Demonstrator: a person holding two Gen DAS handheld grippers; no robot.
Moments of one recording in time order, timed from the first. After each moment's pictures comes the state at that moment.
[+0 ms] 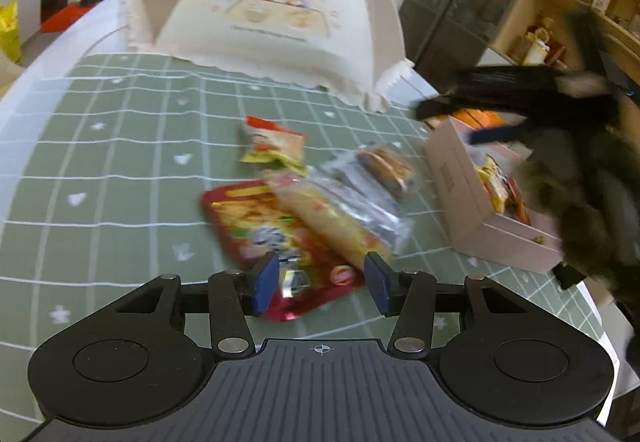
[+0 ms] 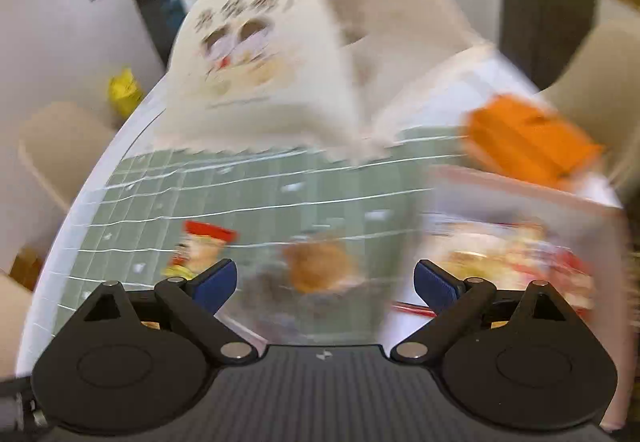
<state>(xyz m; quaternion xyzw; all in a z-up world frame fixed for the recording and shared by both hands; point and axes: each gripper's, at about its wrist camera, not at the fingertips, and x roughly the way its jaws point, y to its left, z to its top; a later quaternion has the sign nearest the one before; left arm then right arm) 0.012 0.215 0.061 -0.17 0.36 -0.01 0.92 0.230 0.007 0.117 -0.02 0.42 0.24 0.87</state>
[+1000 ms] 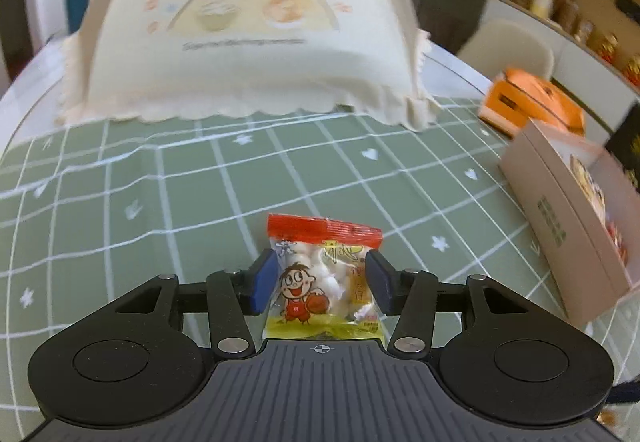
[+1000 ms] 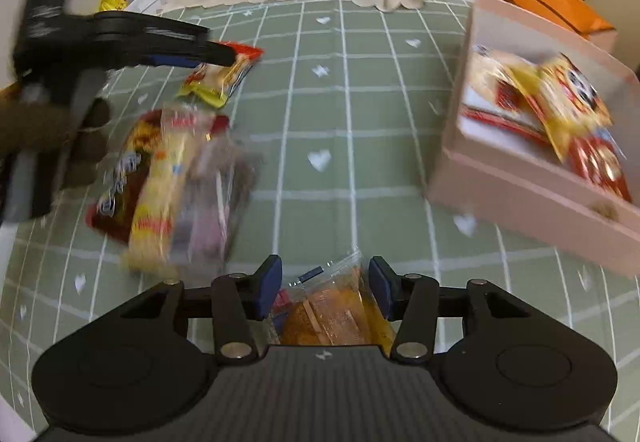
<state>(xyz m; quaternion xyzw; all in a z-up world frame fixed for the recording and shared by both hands) 0.191 0.225 0.027 -0.05 0.39 -0.05 0.92 0.117 0.004 0.037 -0.08 0.50 0.22 0.84</state>
